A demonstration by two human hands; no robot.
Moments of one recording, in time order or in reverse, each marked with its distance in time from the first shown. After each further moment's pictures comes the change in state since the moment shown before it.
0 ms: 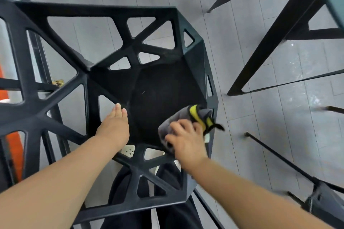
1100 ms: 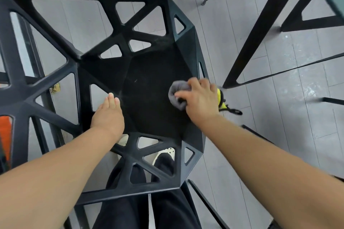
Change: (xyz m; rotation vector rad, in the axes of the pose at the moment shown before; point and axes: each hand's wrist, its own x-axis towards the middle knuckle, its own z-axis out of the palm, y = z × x) left_hand -0.004 0.010 0.021 0.222 0.112 -0.016; right_hand 0.033 0.059 -0.043 -0.095 0.096 0.145
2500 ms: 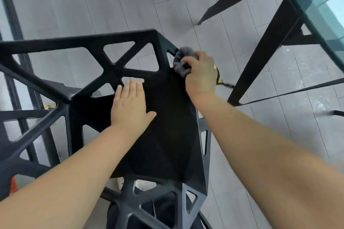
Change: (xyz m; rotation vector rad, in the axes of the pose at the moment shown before) left_hand 0.071 0.039 -0.117 -0.167 0.412 0.035; right_hand 0.153 0.047 -0.015 0.486 0.433 0.344
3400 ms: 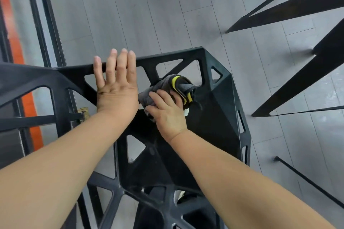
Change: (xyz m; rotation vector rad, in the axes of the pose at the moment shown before) left_hand 0.030 -0.138 -0.044 0.142 0.454 -0.043; right_hand -0.074 -0.134 0.099 -0.154 -0.185 -0.586
